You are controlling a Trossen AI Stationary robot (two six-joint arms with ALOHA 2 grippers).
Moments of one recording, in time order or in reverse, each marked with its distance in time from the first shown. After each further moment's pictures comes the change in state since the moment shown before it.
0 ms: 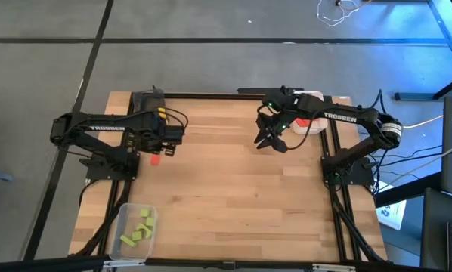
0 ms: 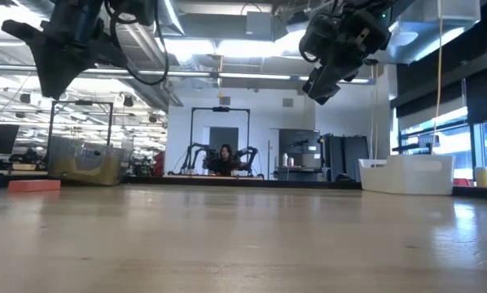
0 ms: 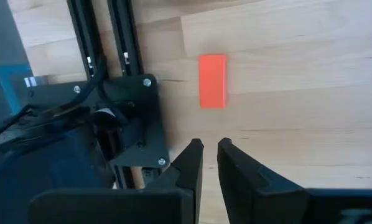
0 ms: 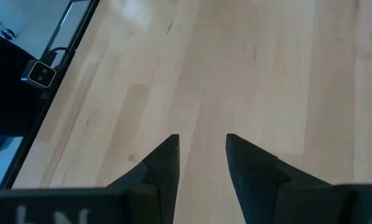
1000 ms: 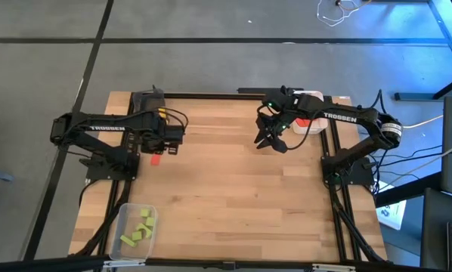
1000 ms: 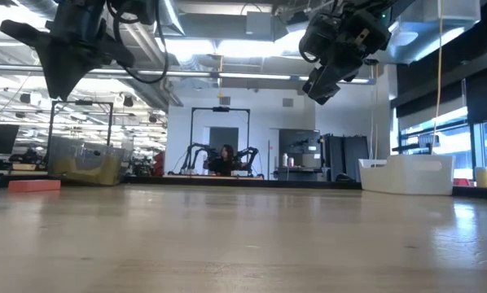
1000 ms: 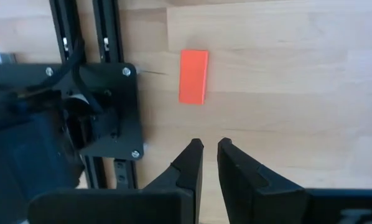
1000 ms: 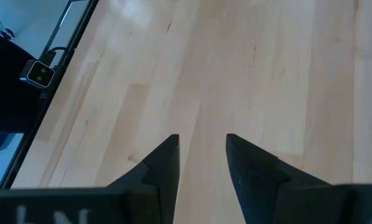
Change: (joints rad) left arm 0.000 0.000 0.000 0.022 0.015 -0.103; right arm 0.002 0.001 0.000 0.000 0.003 0.000
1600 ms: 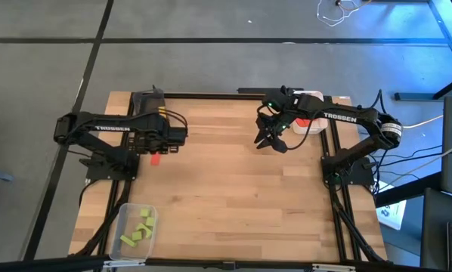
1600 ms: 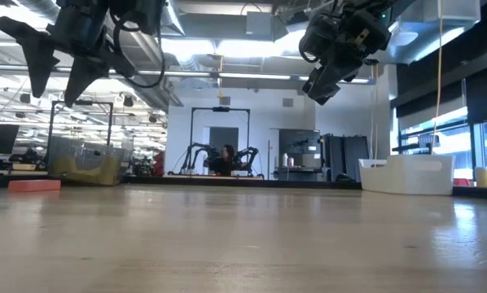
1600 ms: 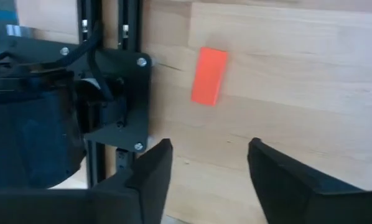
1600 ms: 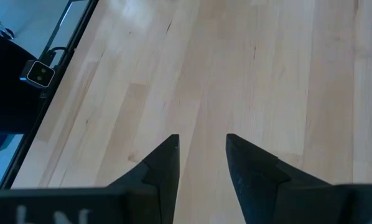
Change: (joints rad) left arm 0.000 0.047 0.000 -0.036 0.003 -0.137; right arm 0.000 0.000 0.000 0.000 0.000 0.000
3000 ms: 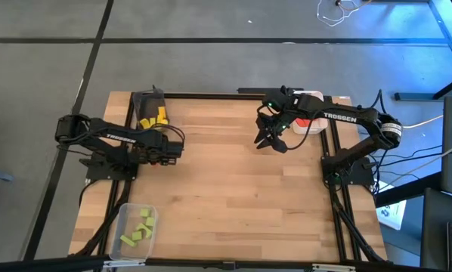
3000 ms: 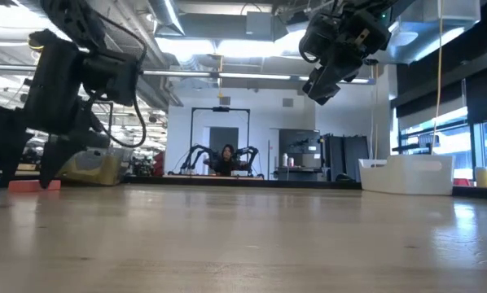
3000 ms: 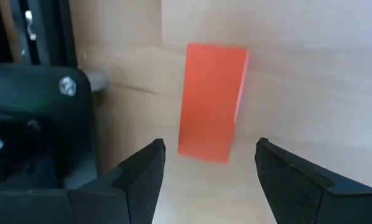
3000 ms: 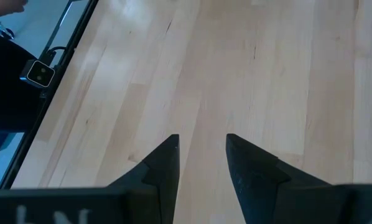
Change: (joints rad) left arm 0.000 0.016 -0.484 0.505 0.009 0.087; right arm 0.000 0.000 -0.001 0.000 0.000 0.000
